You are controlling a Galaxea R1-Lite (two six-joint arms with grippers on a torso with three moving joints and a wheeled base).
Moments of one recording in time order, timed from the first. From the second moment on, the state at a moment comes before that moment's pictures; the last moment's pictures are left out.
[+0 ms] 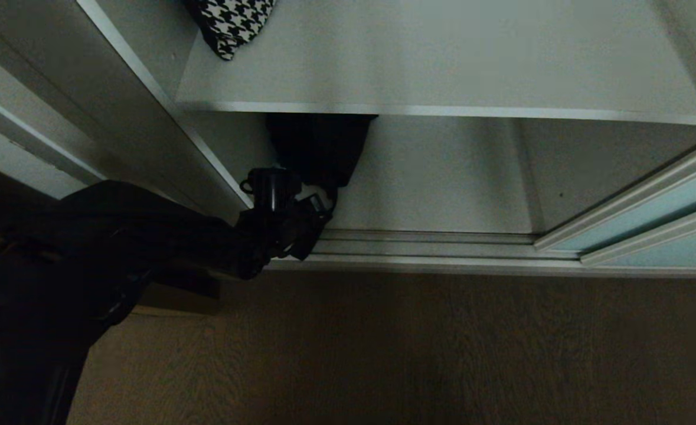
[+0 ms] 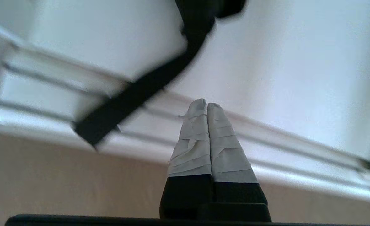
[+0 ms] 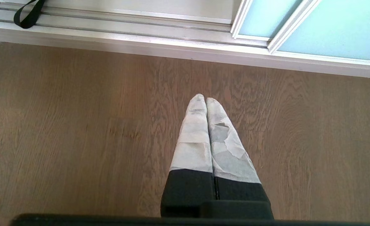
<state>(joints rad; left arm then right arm) -0.39 2.28 -1.51 -0.62 0.19 -0.52 0.01 0.00 0.00 0.00 0.01 0.00</state>
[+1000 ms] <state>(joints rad) -0.35 2.52 -1.81 -0.79 0.30 -0.36 0.01 0.00 0.00 0.00 0.01 0.00</state>
